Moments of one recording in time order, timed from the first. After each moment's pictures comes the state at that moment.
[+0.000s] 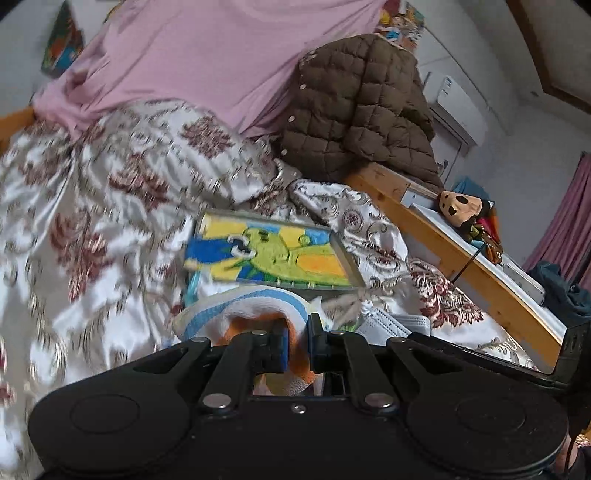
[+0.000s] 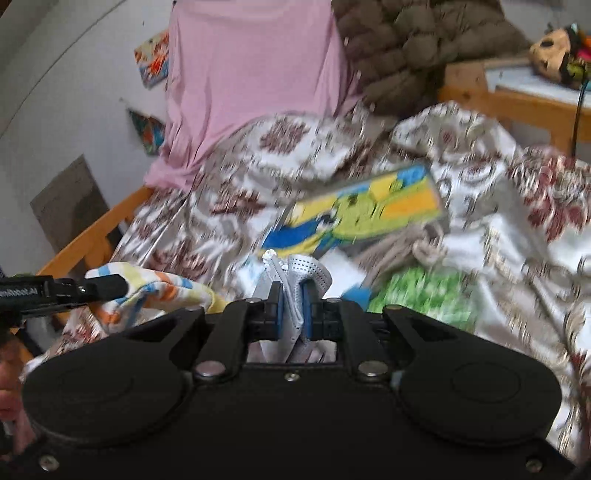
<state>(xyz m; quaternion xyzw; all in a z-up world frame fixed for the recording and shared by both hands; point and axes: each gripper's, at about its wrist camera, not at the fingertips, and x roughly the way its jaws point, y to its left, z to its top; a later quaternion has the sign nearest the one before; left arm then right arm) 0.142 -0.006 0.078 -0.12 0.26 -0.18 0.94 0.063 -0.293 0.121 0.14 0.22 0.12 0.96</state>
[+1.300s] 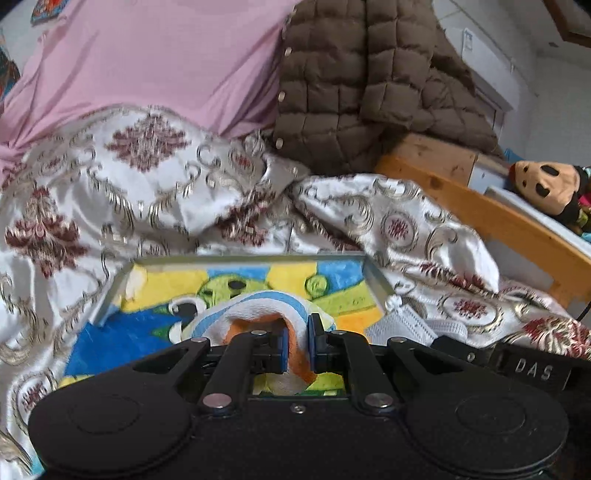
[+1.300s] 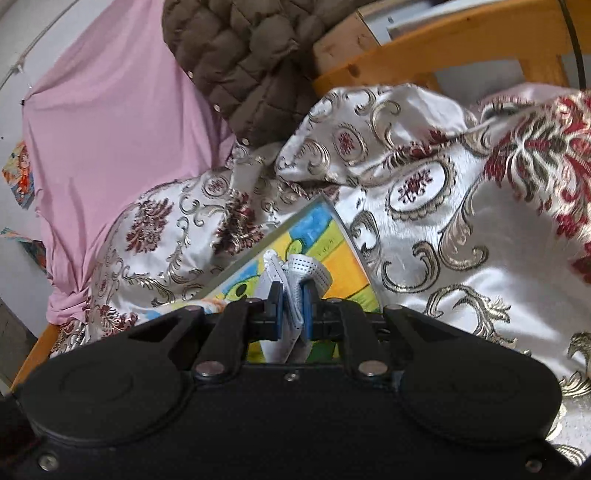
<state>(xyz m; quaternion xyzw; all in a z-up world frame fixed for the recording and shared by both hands) 0.434 -0.178 -0.014 -0.05 0.26 -0.13 0.96 0.355 -0.410 0.012 0.32 0.19 -0.03 0.93</state>
